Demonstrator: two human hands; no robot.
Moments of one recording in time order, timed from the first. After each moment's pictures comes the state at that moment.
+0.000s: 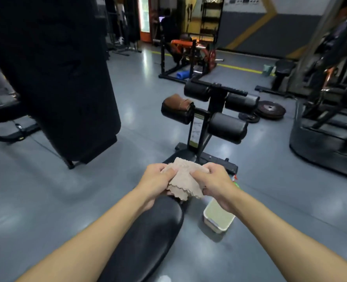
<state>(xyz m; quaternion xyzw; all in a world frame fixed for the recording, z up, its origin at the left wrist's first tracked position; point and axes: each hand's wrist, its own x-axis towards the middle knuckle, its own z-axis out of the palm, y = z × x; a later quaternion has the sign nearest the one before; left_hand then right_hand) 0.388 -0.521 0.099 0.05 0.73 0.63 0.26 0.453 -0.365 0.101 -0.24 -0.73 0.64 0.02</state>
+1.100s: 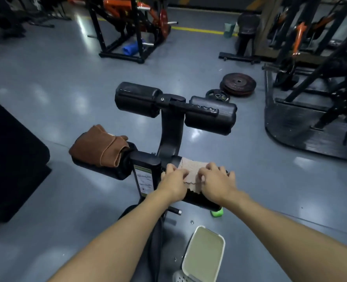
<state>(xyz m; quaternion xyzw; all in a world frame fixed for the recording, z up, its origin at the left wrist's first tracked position) -0.003 -0.064 -0.019 0.30 0.87 0.22 0.31 0.092 0.054 -0.003 -0.28 -0.94 0.15 -0.12</state>
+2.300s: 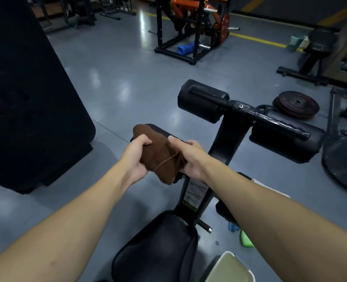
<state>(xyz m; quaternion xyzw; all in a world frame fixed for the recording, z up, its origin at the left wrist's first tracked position) -0.176 -0.242 0.015 -0.18 0.53 0.78 0.26 -0.131 -0.097 0.015 -0.33 -0.55 0.76 -0.10</state>
